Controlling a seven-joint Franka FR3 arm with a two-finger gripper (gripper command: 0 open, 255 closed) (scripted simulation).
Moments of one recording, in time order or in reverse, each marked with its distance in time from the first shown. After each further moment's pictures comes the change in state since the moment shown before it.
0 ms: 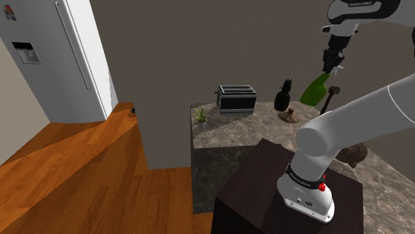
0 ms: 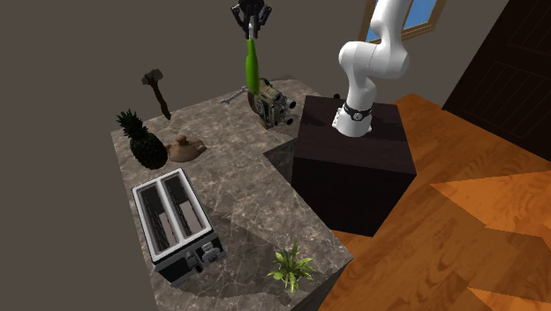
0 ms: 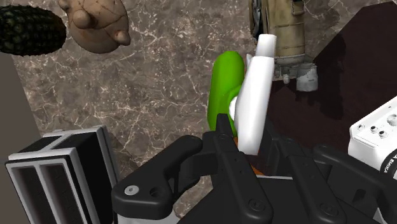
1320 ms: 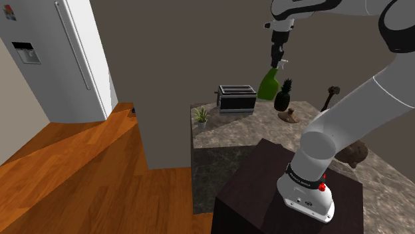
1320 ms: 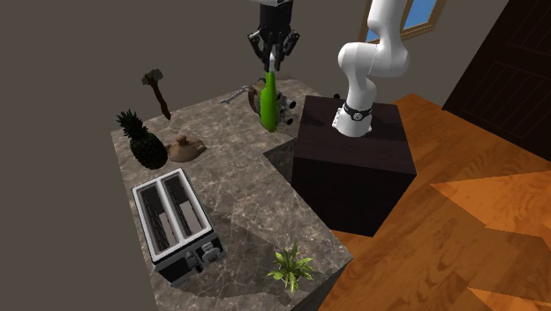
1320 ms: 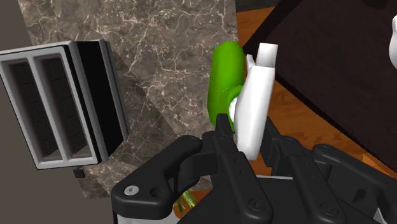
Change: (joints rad) arm 0.170 0.186 0.294 0.015 0.203 0.035 0.412
